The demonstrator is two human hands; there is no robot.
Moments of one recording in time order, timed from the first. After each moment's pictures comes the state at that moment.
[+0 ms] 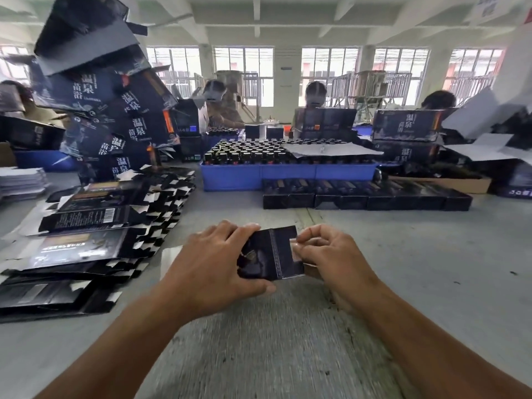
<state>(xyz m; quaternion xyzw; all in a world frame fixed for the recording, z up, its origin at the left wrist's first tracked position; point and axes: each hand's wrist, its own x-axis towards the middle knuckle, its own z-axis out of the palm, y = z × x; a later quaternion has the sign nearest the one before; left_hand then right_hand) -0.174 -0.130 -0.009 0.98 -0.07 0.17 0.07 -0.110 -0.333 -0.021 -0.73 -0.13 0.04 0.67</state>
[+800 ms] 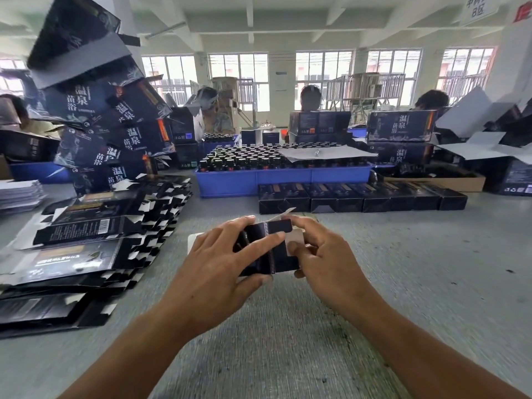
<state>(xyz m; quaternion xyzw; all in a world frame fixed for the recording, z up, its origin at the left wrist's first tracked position) -0.176 -0.138 -0.016 0.95 -0.14 0.26 0.05 -0.114 -0.333 -0.020 -0.79 -0.26 -0.11 0.54</state>
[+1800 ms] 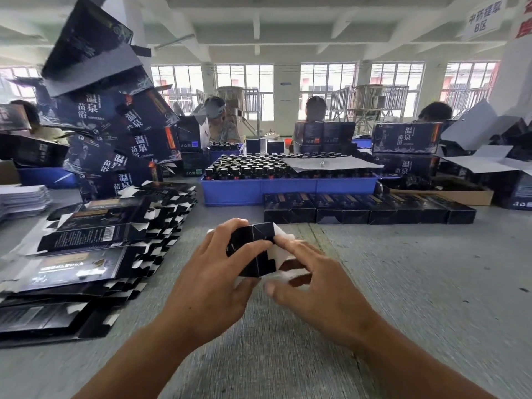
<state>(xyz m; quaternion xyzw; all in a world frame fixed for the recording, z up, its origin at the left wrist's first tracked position) -0.176 -0.132 -0.015 0.93 -0.13 0.33 0.09 -0.130 -0.327 -0.018 -0.82 -0.34 -0.08 0.45</state>
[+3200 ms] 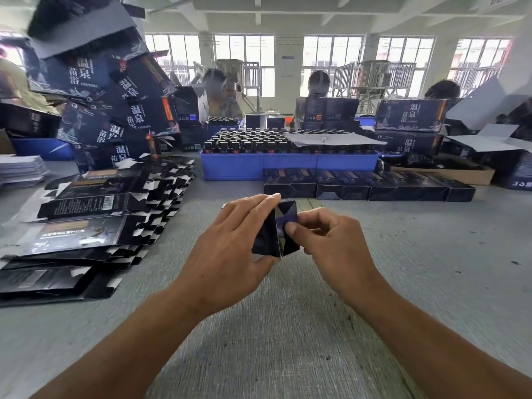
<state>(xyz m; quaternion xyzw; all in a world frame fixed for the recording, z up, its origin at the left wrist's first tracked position) -0.179 -0.153 -0.017 0.92 -0.15 0.33 0.13 -0.124 -0.328 -0.017 -0.76 -0.22 -0.11 0.61</state>
